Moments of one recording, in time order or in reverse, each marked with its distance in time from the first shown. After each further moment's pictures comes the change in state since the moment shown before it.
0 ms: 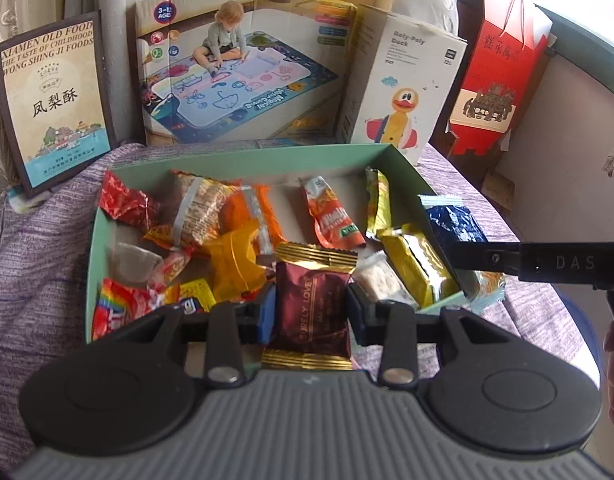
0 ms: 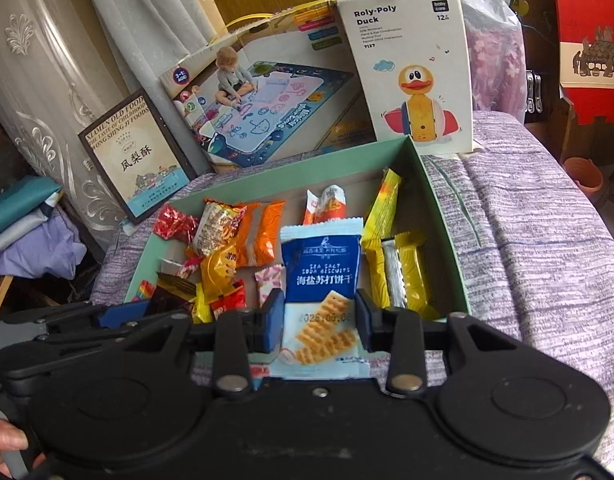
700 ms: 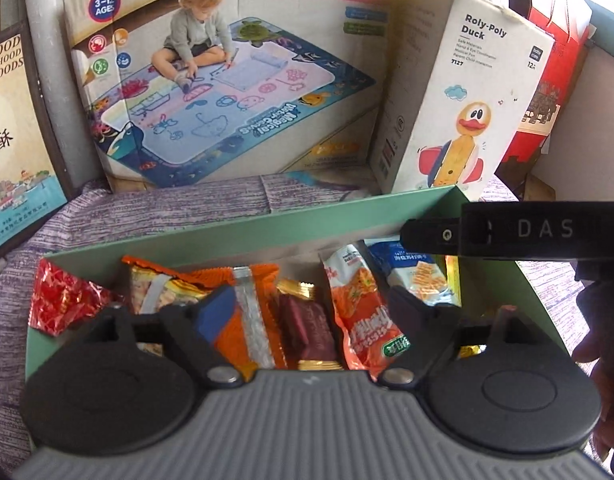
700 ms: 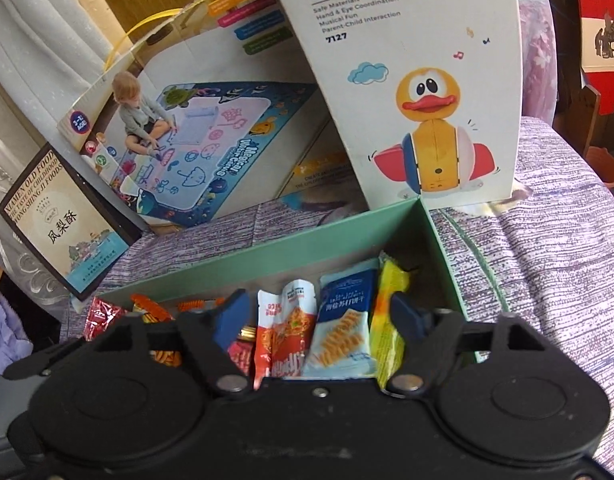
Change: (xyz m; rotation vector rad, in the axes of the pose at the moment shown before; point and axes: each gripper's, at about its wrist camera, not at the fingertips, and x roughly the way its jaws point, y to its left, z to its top) left arm 0.127 0.000 0.079 0.025 0.011 0.076; right arm 0.138 -0.029 0.085 0.078 0.006 -0.033
